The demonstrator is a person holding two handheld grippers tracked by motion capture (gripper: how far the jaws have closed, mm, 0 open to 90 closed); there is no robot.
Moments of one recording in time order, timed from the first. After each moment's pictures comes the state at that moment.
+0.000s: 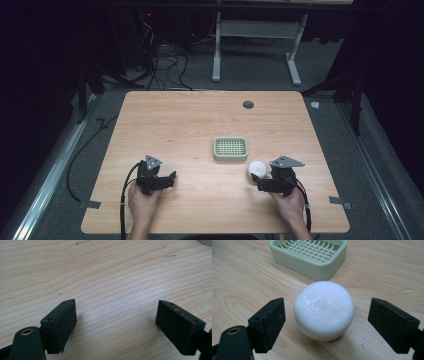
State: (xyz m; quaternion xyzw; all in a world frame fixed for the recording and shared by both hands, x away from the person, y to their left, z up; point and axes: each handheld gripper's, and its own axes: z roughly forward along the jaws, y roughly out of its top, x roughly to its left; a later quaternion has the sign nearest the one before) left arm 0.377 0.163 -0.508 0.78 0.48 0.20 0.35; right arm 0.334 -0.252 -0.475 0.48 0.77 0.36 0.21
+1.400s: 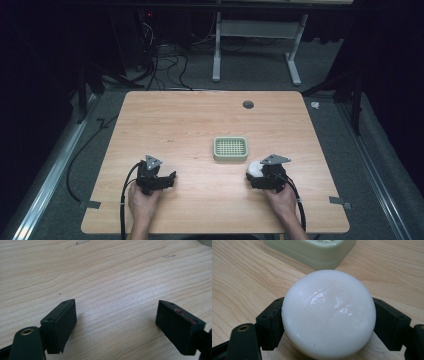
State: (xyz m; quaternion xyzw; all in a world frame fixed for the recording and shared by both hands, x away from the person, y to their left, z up) left arm 0.377 0.163 -0.508 0.78 0.48 0.20 0.35; right arm 0.357 -0.239 -0.501 0.47 0.80 0.33 0.19
